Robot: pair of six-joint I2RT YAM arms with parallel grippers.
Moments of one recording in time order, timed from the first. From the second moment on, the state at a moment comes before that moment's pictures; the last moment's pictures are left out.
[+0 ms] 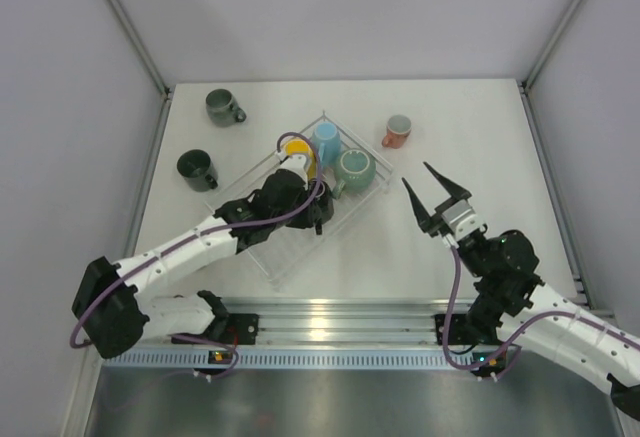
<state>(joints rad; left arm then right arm) -0.79 1.17 0.82 -0.34 -0.14 -0.57 0.90 0.49 0.37 0.57 0.16 -0.58</state>
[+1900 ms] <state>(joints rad) -0.79 0.86 1.05 -0.49 -0.26 -0.60 0.30 1.97 1.53 -0.32 0.22 0.37</state>
